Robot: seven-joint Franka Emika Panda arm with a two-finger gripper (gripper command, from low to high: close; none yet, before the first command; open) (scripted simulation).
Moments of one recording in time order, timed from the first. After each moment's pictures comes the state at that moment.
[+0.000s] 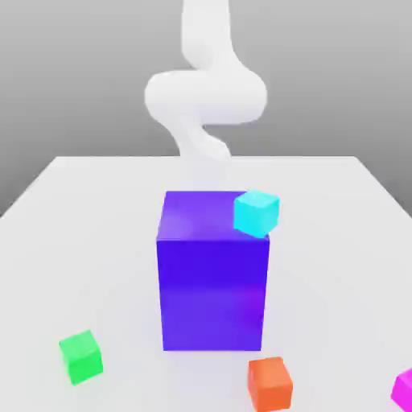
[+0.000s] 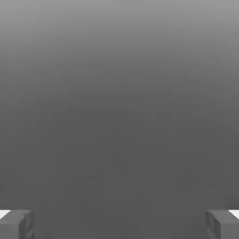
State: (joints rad) arm 0.00 -0.71 0.04 -2.29 -0.01 2.32 0.82
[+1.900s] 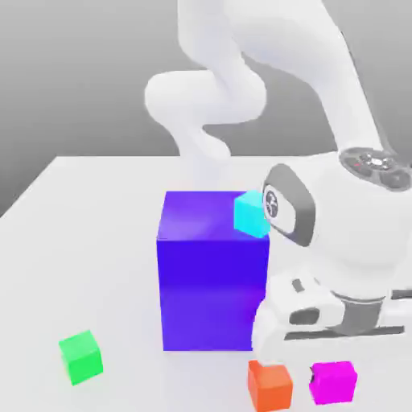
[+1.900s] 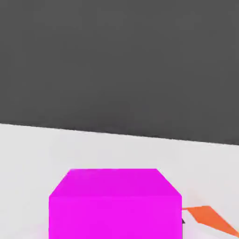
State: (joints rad) arm -0.01 0.30 0.16 -2.31 -0.13 2.59 1.15
